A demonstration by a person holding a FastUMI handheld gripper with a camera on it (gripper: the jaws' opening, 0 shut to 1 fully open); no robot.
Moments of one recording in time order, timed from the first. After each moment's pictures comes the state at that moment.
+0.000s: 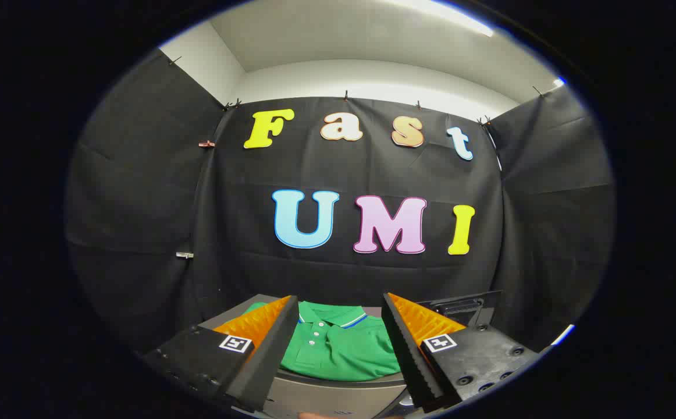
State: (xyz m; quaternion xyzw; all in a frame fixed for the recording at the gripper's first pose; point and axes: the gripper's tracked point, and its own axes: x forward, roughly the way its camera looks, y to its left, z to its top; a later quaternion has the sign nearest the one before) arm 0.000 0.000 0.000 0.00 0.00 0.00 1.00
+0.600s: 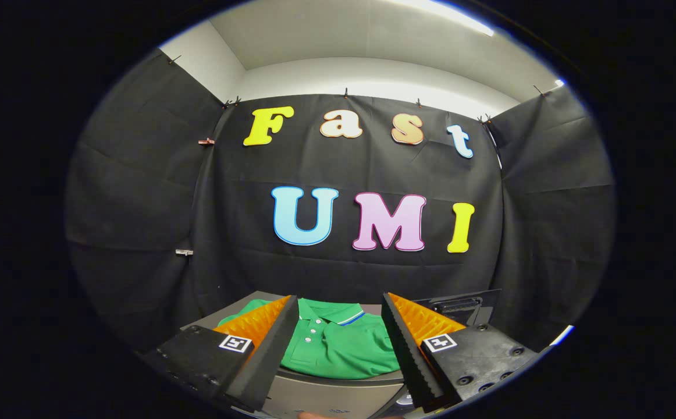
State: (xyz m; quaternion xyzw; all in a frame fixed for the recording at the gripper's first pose) arm -0.002 -0.002 -0.004 0.00 0.01 0.01 1.00
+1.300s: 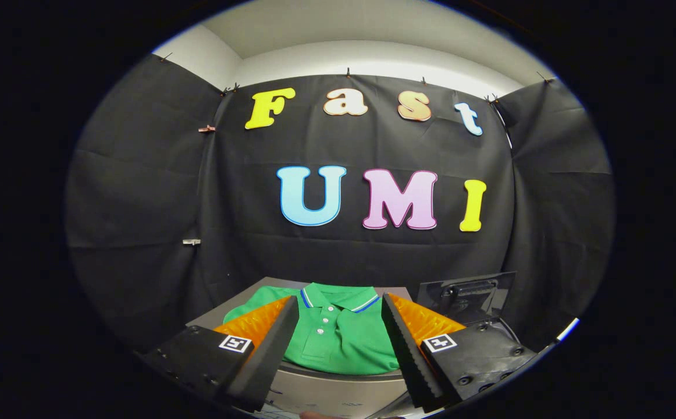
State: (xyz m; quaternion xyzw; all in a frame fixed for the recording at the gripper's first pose) arm 0.024 0.009 -0.029 0.02 0.07 0.02 1.00
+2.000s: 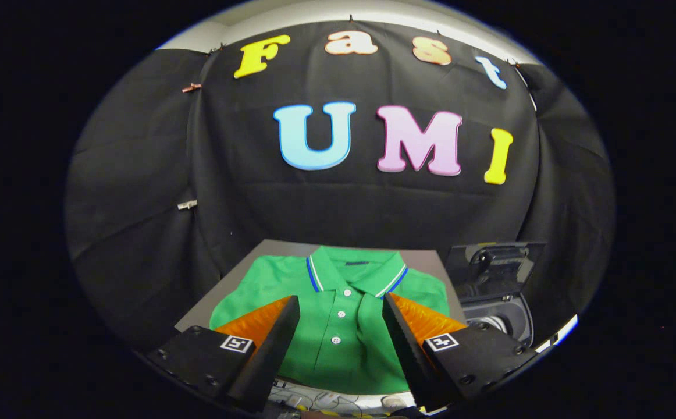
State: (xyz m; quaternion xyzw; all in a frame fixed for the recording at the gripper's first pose) arm 0.102 0.038 -0.118 0.04 0.27 0.04 0.96
